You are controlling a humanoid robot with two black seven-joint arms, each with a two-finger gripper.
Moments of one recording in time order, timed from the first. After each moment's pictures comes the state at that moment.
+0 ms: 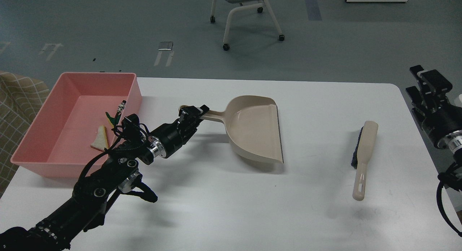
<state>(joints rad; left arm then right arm) -0.39 0.18 -0.97 -0.94 1.15 -0.25 -0.29 0.11 -0.23 1.72 1.46 -1.43 0.29 -0.06</state>
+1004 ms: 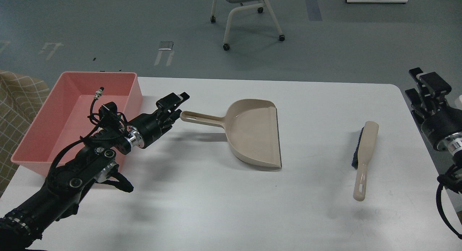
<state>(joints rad) -0.43 0.34 -0.93 -0.96 1.15 -0.26 -0.28 0.10 -0.23 1.72 1.46 -1.43 0.29 -0.06</state>
